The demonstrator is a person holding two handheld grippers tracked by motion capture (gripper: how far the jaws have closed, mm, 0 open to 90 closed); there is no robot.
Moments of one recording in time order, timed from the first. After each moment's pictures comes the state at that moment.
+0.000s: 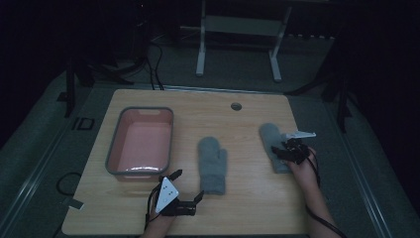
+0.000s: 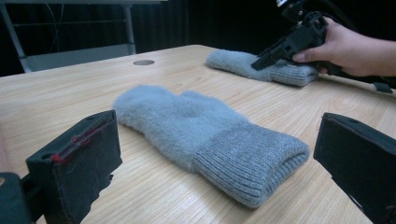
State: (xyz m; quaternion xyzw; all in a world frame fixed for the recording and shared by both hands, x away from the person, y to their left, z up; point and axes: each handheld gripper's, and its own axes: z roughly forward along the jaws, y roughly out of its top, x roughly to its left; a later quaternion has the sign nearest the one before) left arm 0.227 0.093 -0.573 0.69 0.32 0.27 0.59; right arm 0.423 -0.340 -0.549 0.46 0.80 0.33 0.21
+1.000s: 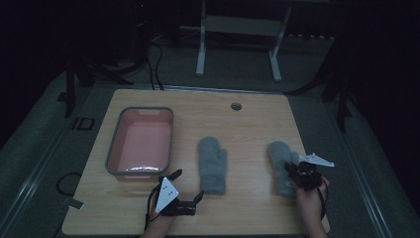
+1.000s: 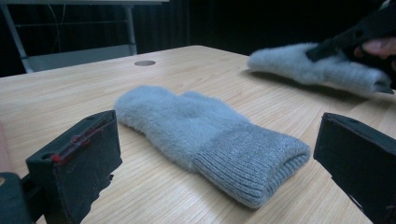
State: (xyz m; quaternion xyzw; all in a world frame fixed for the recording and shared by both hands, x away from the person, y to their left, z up) left arm 0.227 0.094 -0.573 0.69 0.32 0.27 0.59; right arm 0.312 -0.331 -0.522 0.55 0.72 0.34 0.25
